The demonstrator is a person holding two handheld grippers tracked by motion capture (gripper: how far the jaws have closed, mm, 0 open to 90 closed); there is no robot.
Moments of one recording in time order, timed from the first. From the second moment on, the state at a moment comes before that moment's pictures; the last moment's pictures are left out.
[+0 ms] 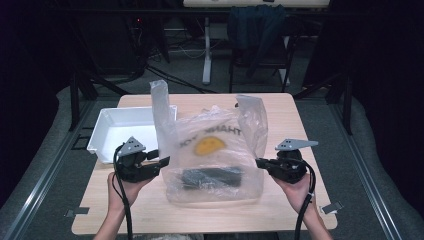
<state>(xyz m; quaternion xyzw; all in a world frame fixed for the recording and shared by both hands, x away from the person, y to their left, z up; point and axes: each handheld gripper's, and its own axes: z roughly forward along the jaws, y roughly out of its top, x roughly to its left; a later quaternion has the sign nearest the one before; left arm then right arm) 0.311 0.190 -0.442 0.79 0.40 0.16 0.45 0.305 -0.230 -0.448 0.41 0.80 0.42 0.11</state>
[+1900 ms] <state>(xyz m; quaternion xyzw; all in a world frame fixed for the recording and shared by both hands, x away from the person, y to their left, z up) 0.332 0.198 -0.476 0.79 0.41 0.10 0.44 0.316 -0.230 -0.487 0.43 0.83 0.36 0.06</state>
